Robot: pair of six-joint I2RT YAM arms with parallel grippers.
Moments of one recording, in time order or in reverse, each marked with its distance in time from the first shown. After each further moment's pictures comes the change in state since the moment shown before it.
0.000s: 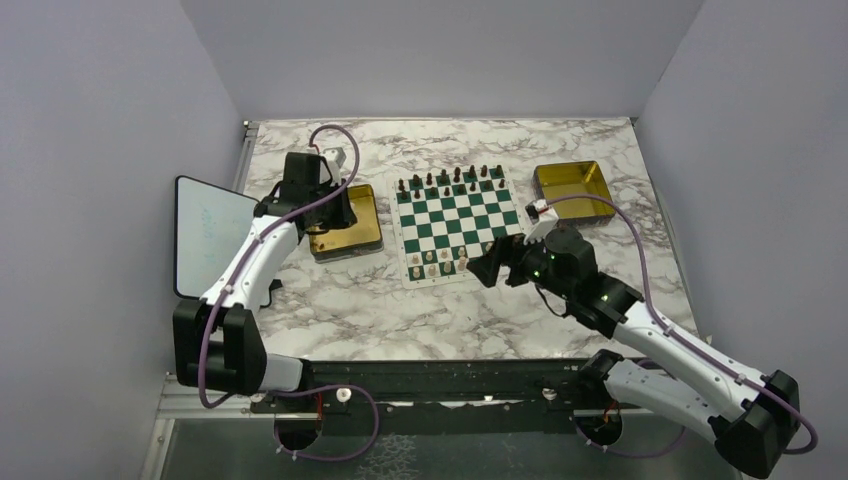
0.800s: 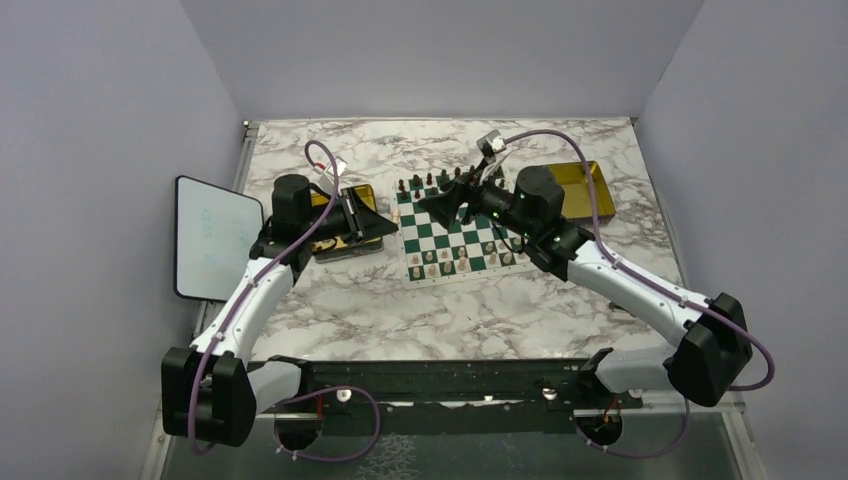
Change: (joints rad) left arm -0.015 -0.259 -0.312 0.483 0.652 -0.589; right arm 0.001 0.475 0.395 0.413 -0.222 -0.175
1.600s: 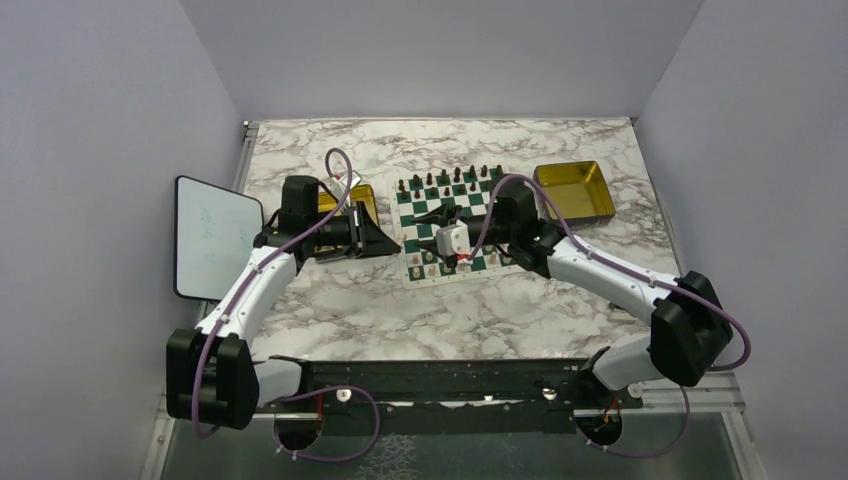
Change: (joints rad) left arm 0.000 0.079 0.050 -0.237 0.177 0.121; right arm 0.007 0.090 -0.058 -0.010 -0.596 -1.372
